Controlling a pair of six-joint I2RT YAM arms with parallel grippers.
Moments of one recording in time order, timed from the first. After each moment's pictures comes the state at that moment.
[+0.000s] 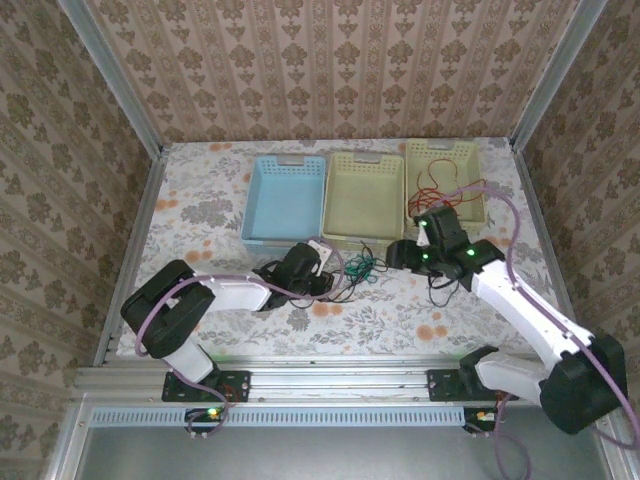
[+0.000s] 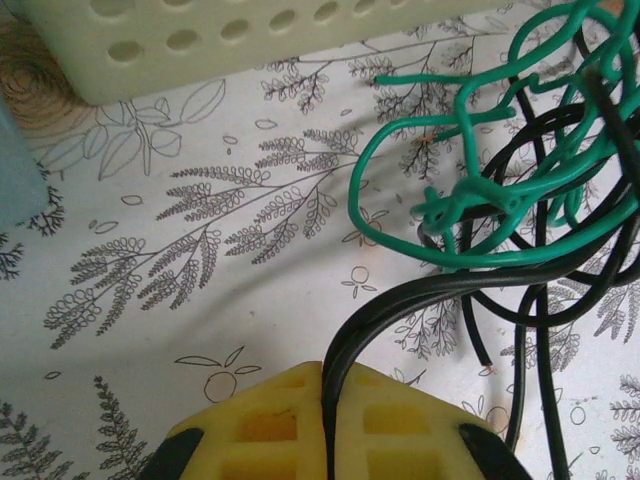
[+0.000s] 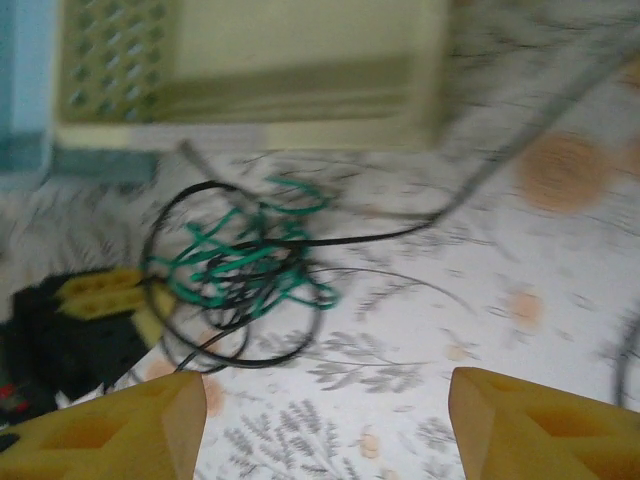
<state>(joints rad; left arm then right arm) -0.88 1.61 0.65 0.18 0.08 -0.35 0.40 1.16 0.86 -0.65 -0.16 0.54</state>
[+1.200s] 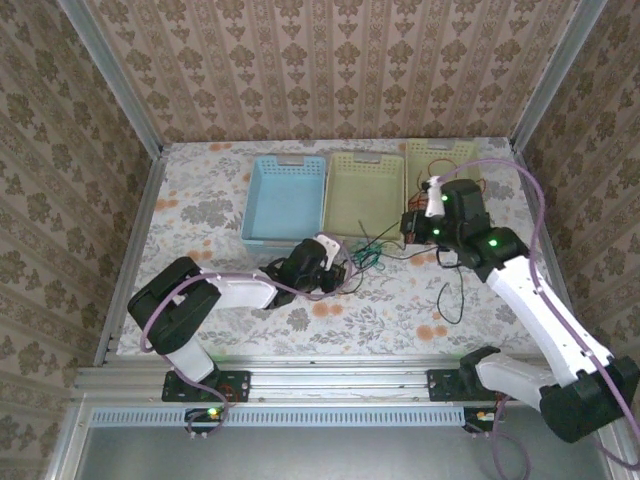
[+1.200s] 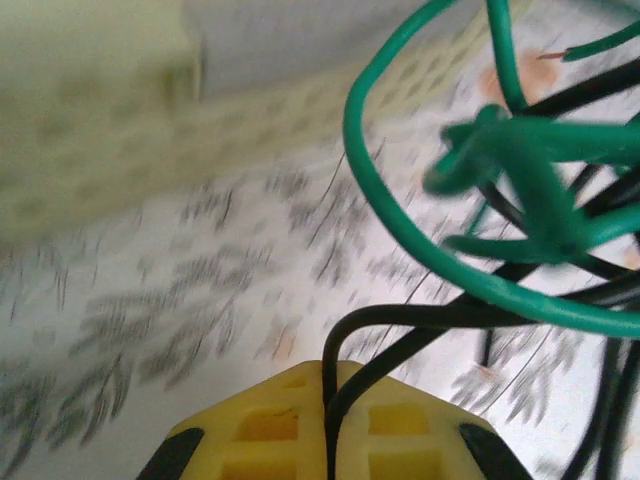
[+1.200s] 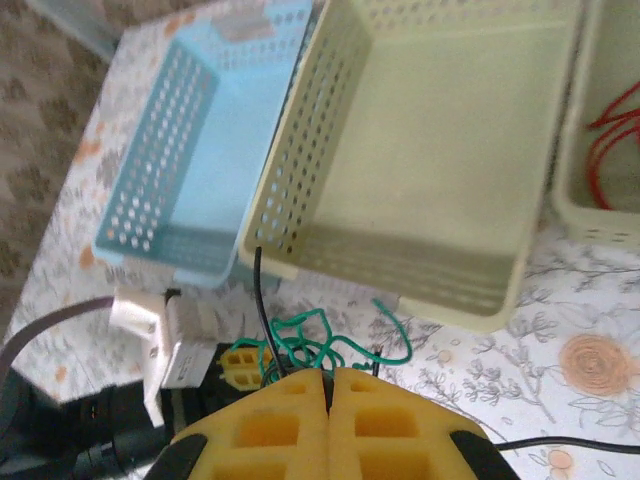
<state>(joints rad) -0.90 1.65 0.70 0.31 0.09 -0.35 0.29 1.05 1.04 -0.62 -0.19 0.45</state>
